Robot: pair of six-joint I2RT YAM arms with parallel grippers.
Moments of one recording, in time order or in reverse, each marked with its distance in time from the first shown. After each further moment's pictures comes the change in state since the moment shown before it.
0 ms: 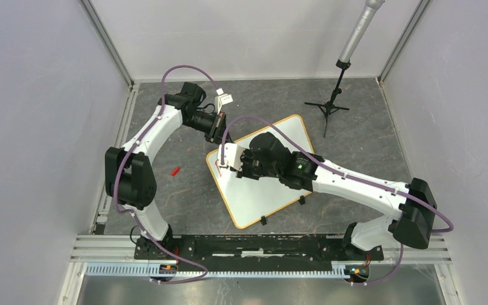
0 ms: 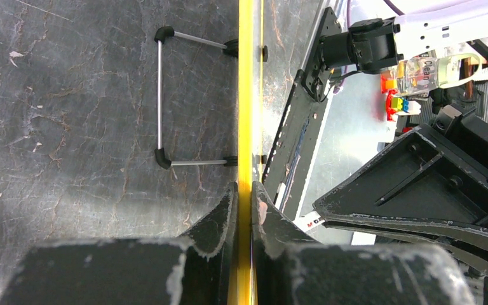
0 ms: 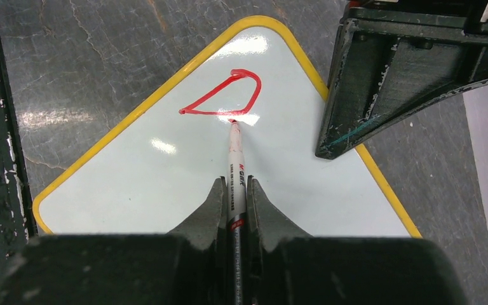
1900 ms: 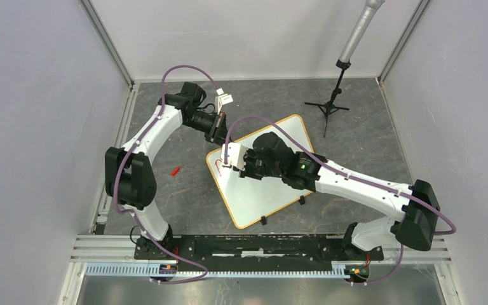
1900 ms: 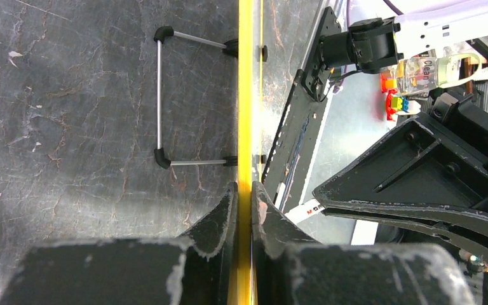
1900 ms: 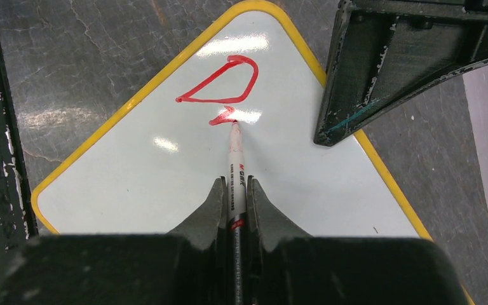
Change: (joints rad) left arm -0.001 0.000 0.002 -0.002 -0.001 0.000; right arm -0.018 -0.023 -0.024 -0.003 -0.016 0.001
